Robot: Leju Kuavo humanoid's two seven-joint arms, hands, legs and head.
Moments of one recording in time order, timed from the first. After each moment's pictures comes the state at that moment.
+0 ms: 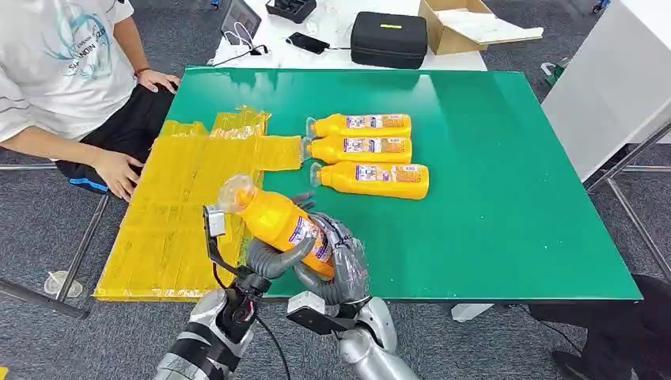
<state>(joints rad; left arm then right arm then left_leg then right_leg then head) -0.32 -0.29 -0.33 -0.80 0.44 -0.56 -0.49 -0.21 0.29 0.42 -0.89 0.64 -0.70 -0.70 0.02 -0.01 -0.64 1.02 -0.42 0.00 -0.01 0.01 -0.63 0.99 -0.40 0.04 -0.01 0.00</state>
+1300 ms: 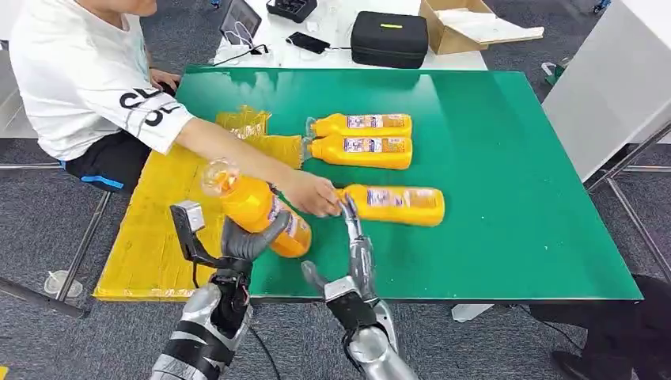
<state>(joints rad) -0.31 -0.30 -0.26 -0.92 0.25 -0.09 -0.61 -0.13 0.25 0.47 -1.15 0.27 -0.54 -0.70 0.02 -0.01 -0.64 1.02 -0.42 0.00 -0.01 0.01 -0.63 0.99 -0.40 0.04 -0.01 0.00</state>
